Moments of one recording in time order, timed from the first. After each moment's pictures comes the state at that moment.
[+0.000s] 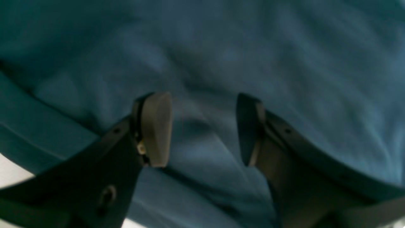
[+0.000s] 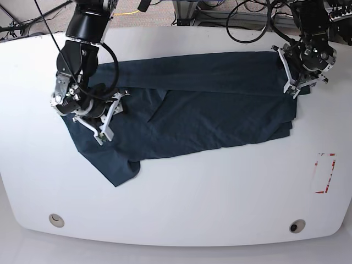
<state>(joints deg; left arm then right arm) 16.0 -13.7 -22.5 104.0 -3.9 -43.0 63.5 5.2 4.9 16.2 93.2 20.0 41.0 -75.0</state>
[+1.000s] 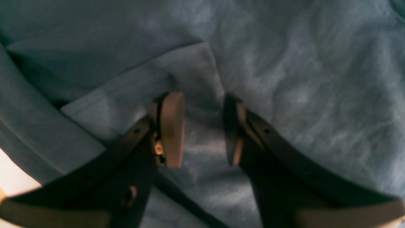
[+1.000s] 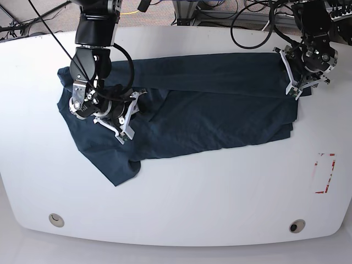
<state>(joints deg) 15.9 -13.9 -22.8 103.2 -3.9 -43.0 62.9 6.6 3.7 9.7 85.6 18.6 40.9 -69.5</state>
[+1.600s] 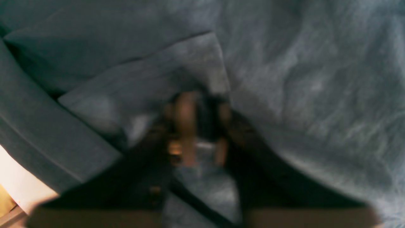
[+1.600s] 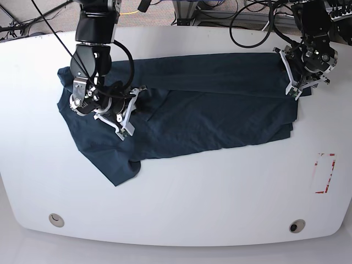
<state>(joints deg) 15.8 -13.8 -22.8 103.2 -3.9 -43.0 62.9 5.3 3.7 9.7 85.6 18.6 40.9 -69.3</state>
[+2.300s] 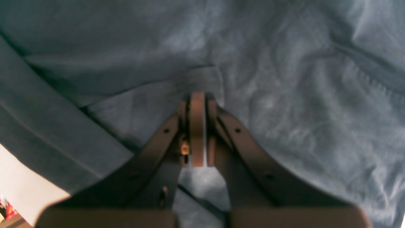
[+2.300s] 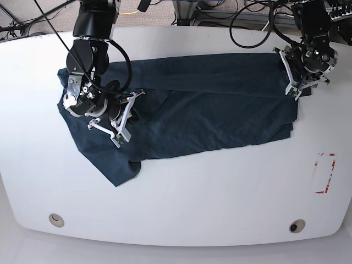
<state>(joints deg) 15.8 -13.8 -22.7 103.2 -3.9 -42.9 62.9 4.0 3.6 10.5 96.3 18.6 41.0 -69.5</state>
